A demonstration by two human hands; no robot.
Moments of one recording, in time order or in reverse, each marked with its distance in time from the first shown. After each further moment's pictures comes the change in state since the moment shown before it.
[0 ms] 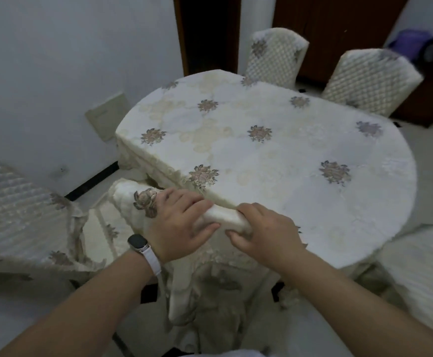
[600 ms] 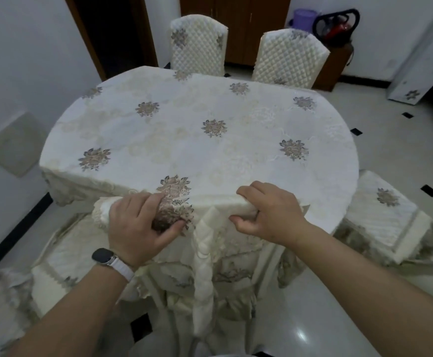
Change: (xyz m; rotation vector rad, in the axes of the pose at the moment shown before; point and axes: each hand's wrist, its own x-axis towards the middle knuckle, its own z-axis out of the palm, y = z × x) left_hand 0.016 -0.126 0.032 -0.083 0.042 0.067; right_hand 0.044 0.005 0.021 -0.181 0.131 0.156
